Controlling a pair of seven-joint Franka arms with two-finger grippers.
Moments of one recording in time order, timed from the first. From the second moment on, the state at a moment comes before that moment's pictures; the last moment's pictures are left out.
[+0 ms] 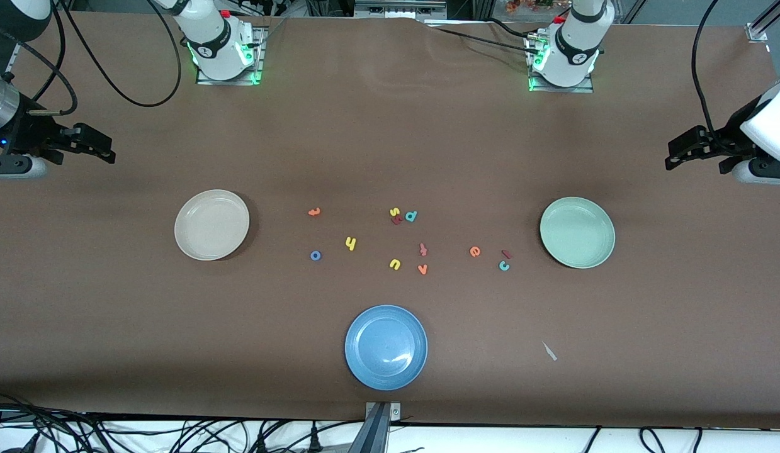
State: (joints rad) left arm 0.05 0.01 -0.03 -1.66 -0.02 1.62 0.07; right arm 0.07 -0.01 -0.07 -1.72 0.00 1.65 -0.04
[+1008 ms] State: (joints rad) left arm 0.04 0.01 -0.03 -1.66 -0.02 1.62 0.07; right arm 0.07 0.02 -0.07 -1.72 0.00 1.65 -0.04
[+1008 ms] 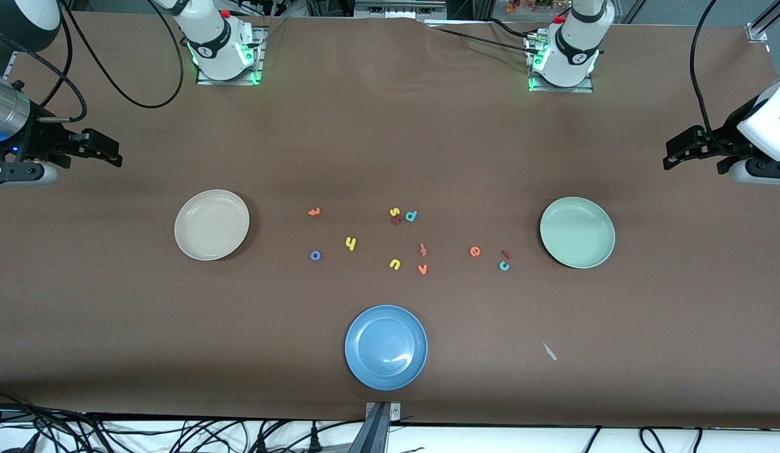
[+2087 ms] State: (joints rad) left arm -0.03 0.27 -0.05 -1.63 -0.02 1.75 0.07; right arm 0.19 0.17 -0.06 -1.71 0.02 1.68 -0.03
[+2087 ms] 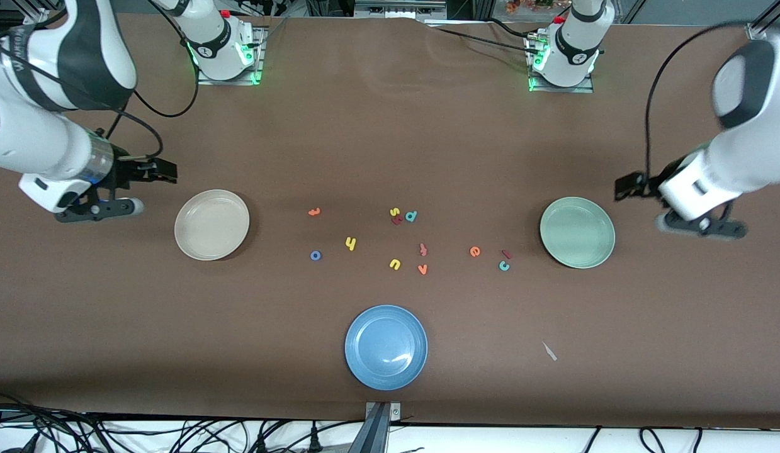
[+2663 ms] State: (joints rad) left arm -0.12 0.56 -0.05 -1.53 -0.03 2.01 0.06; right arm 0.31 0.29 -0.06 -1.71 0.12 1.88 0.28
